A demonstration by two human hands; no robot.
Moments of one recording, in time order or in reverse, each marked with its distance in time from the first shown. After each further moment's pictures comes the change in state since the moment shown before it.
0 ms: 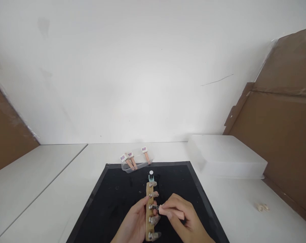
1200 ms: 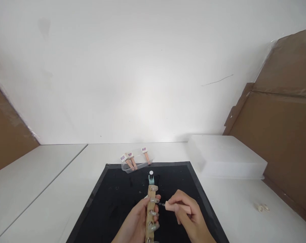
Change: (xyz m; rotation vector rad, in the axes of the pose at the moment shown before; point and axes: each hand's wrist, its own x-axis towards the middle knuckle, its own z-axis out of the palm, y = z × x) left_hand 0.001 0.000 -0.002 0.097 -0.013 -0.049; right_hand -0.006 0.010 -0.001 0.104 0.114 0.131
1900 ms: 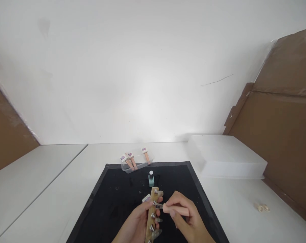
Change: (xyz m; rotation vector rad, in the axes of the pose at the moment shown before) left_hand -0.003 -0.002 -0.001 0.057 -0.048 -0.008; right_hand 0.001 -0.012 0.002 0.008 -0.047 0.013
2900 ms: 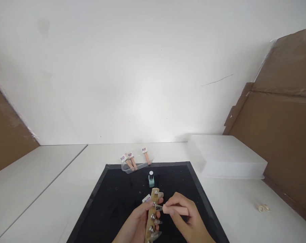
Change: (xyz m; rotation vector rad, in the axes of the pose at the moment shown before) left_hand 0.001 -0.001 -0.003 0.023 -0.023 -0.019; right_hand 0.002 0.005 0.000 -0.092 0.013 -0.057
